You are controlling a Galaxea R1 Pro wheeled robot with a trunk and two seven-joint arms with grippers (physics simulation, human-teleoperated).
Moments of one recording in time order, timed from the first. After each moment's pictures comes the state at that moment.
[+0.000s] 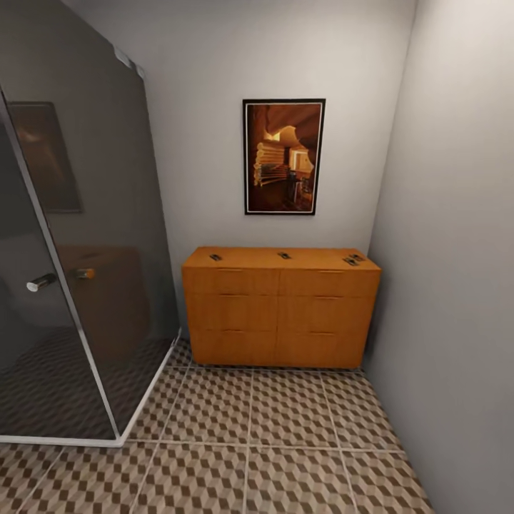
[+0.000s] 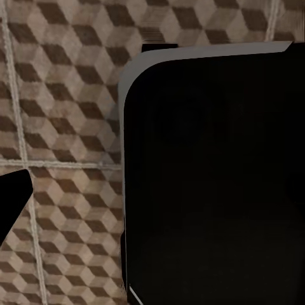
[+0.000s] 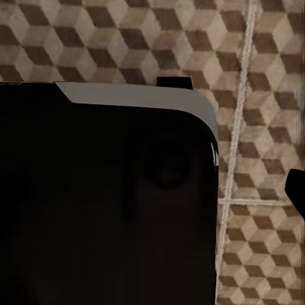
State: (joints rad) left arm 0.00 0.04 0.00 -0.01 0.00 -0.11 -0.01; right arm -0.04 -0.01 0.01 -0.03 -0.01 -0.07 0.03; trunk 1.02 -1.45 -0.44
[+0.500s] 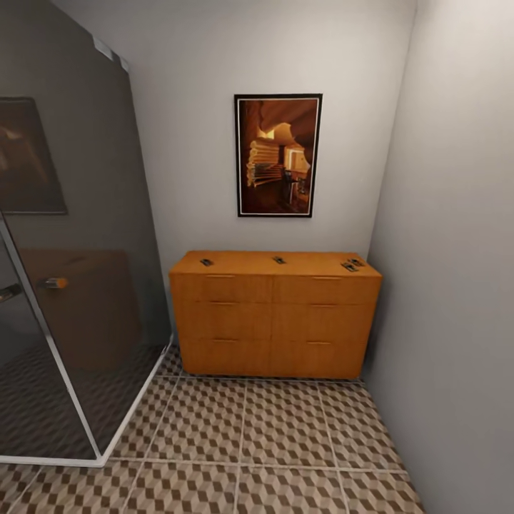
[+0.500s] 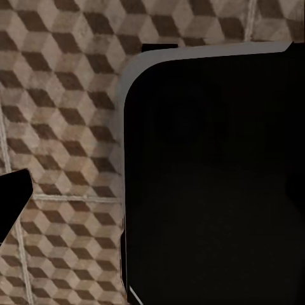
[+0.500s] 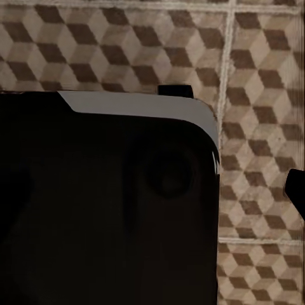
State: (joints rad) left arm 0.00 0.04 0.00 -0.01 0.00 -0.11 -0.01; right arm -0.04 -0.01 0.01 -0.03 -0.02 -0.10 0.02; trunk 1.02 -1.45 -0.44
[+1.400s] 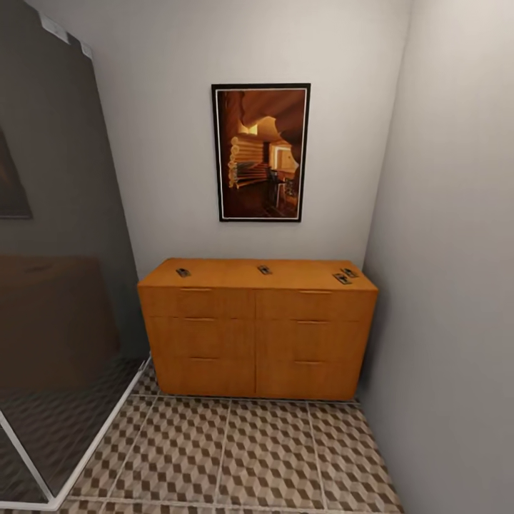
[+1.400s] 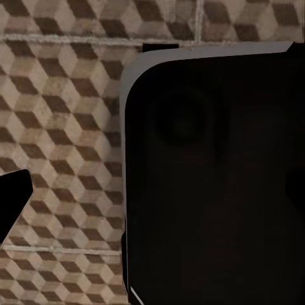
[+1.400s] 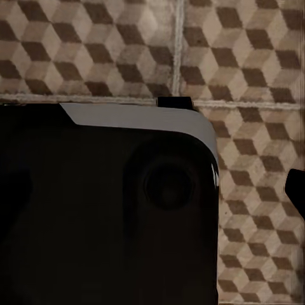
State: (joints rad) left arm 0.00 0.04 0.00 -0.01 0.00 -0.11 -0.01; right arm -0.04 -0.01 0.01 -0.03 -0.02 -0.13 0.02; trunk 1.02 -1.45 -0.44
